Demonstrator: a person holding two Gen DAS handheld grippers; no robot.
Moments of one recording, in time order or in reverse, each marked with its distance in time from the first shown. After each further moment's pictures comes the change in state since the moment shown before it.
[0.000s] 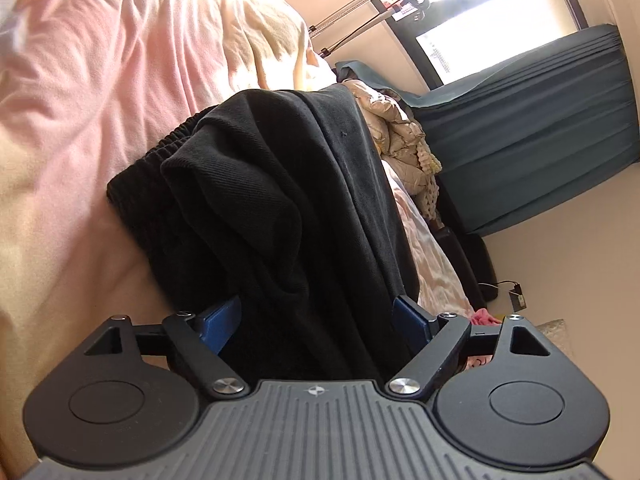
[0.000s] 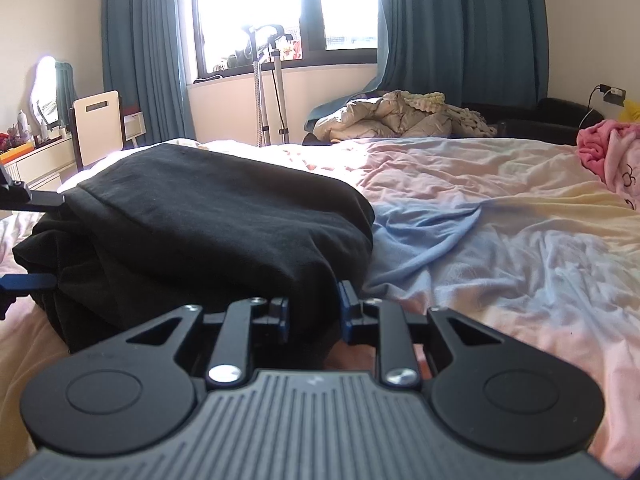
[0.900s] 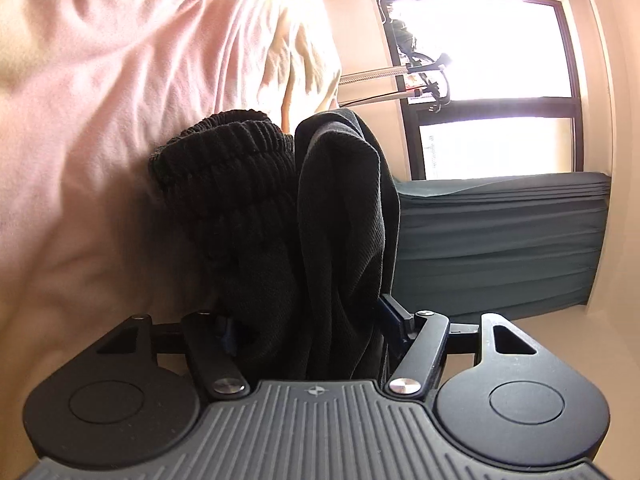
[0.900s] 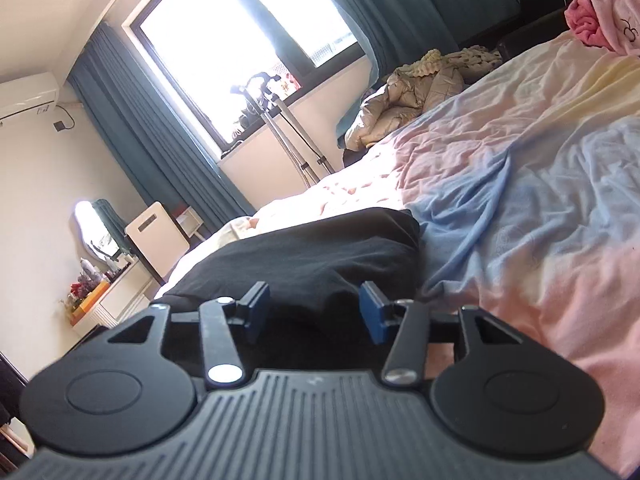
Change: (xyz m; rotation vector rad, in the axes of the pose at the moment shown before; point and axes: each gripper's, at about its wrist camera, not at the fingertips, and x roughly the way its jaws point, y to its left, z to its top) left arm 0.015 0.033 -0.002 -0.317 -0.168 -0.220; right arm -0.022 -0.055 0.025 0.506 -0.092 0.305
